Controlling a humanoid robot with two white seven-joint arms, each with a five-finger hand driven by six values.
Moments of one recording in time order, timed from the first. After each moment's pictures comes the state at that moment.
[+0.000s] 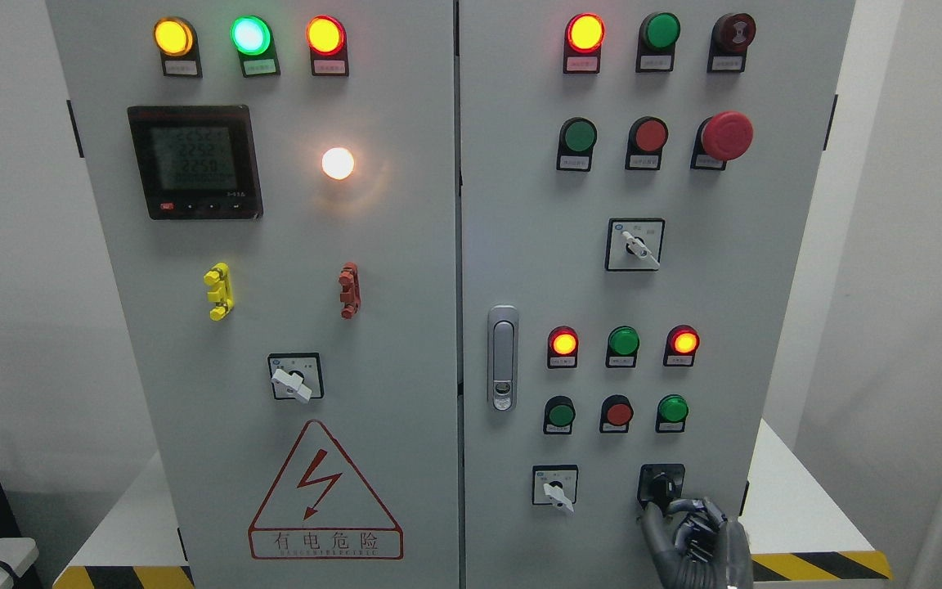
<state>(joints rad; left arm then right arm) 0.00 -0.09 0.08 0.06 0.00 -0.16 0.05 -0.28 0.13 0.00 -1.53 0.14 0.13 -0.27</state>
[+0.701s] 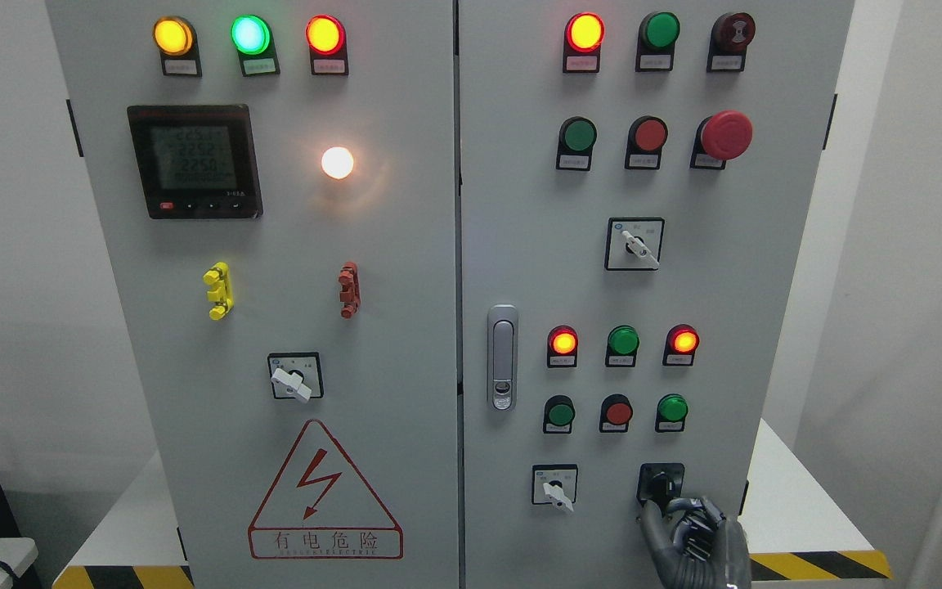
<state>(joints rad) 0.00 -0.09 0.08 0.06 0.00 -0.16 0.05 -0.28 0.13 0.00 -1.54 0.12 0.13 -0.27</state>
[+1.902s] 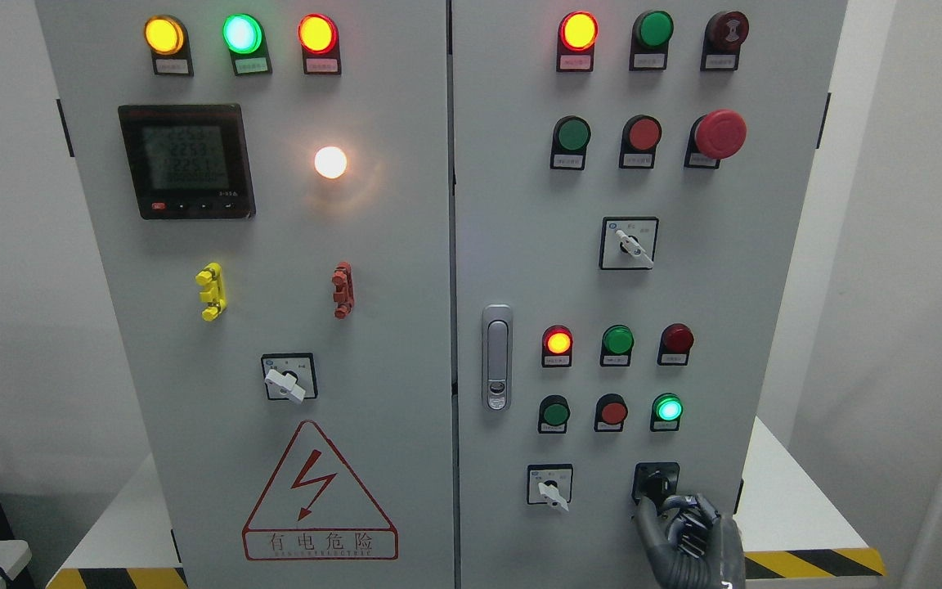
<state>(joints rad) 0.00 -0.09 0.08 0.06 0.00 -0.16 0.05 -0.29 0.13 0.03 -1.54 0.08 0.13 -0.28</state>
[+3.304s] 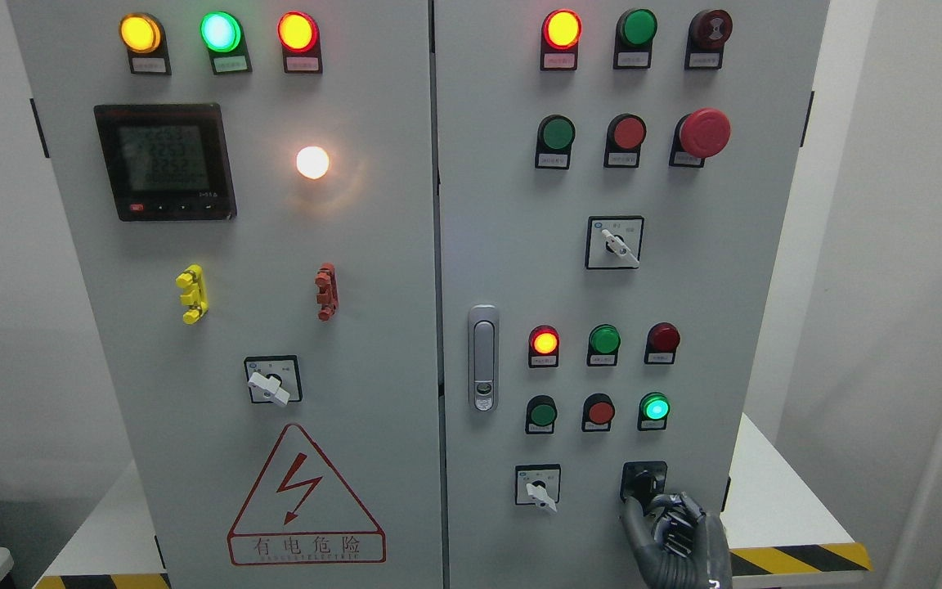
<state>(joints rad) 0.00 -0.09 0.08 0.06 0.00 -0.16 0.05 -0.29 0.13 0.04 -1.54 0.09 0.13 -0.26</state>
